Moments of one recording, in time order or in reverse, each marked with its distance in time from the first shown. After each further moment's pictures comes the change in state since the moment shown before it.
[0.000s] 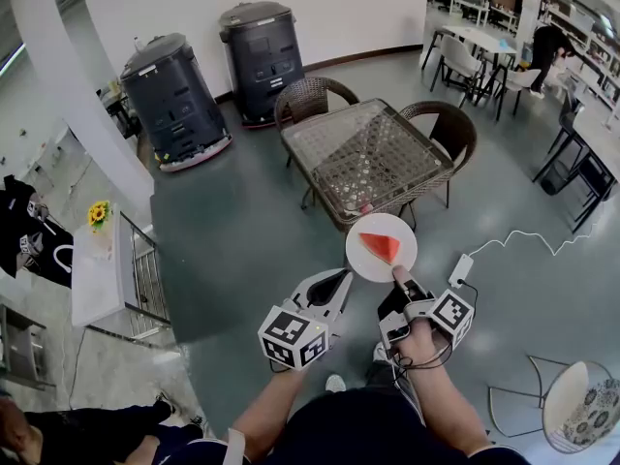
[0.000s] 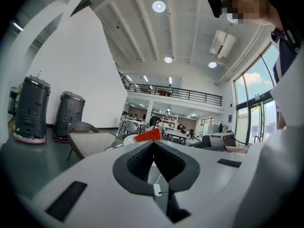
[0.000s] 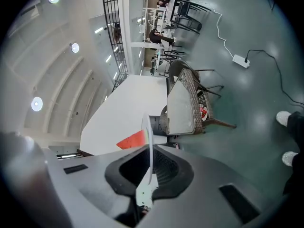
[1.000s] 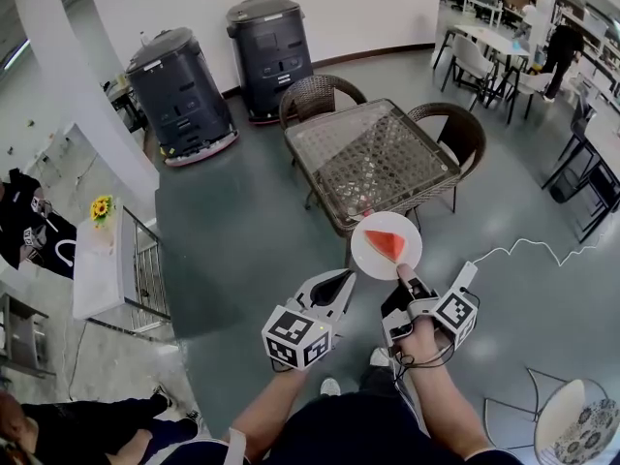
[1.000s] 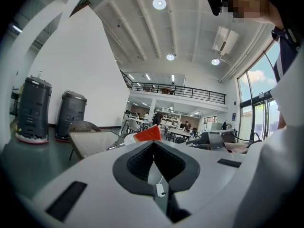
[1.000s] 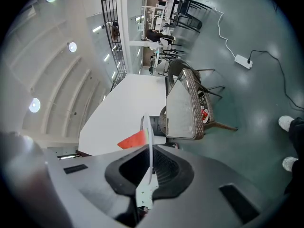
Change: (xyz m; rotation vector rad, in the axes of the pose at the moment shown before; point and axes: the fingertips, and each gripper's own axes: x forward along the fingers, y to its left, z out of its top) left arm 0.041 0.010 -0.001 -0.002 0.021 0.036; right arm 0.029 -0.002 0.038 0.009 0.014 -0.015
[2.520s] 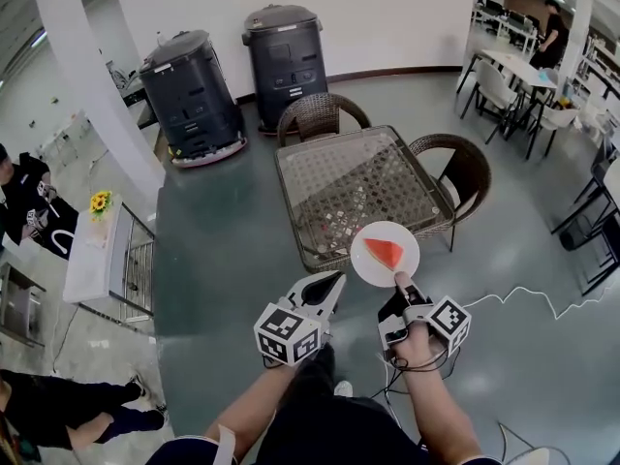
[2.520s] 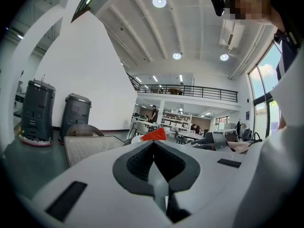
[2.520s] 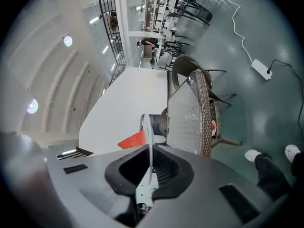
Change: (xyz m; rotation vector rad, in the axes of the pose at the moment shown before) left arm 0.168 0.015 0.024 -0.002 -0.035 0.128; right arm 0.087 -0.003 0.163 -0.015 0.108 0.013
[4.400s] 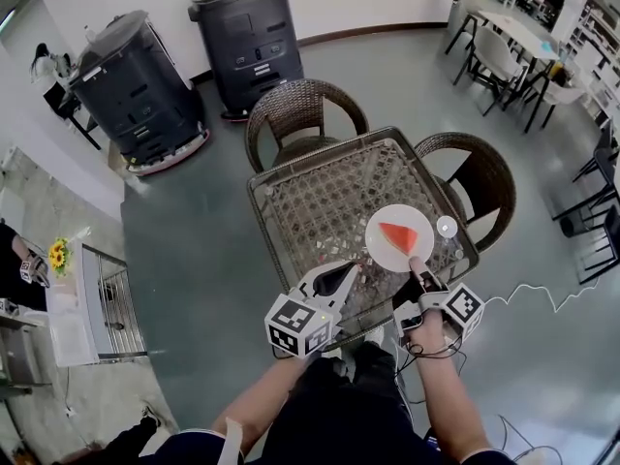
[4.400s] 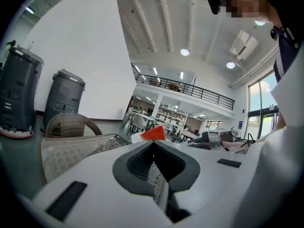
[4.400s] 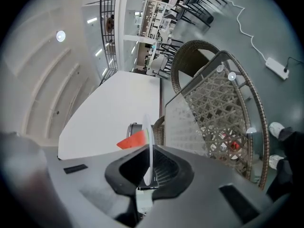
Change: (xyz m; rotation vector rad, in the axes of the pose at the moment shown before) left arm 0.232 0.246 0.028 -0.115 0.102 -0.143; right arm 0.300 -0.017 0.112 0.003 -0.121 -0.146
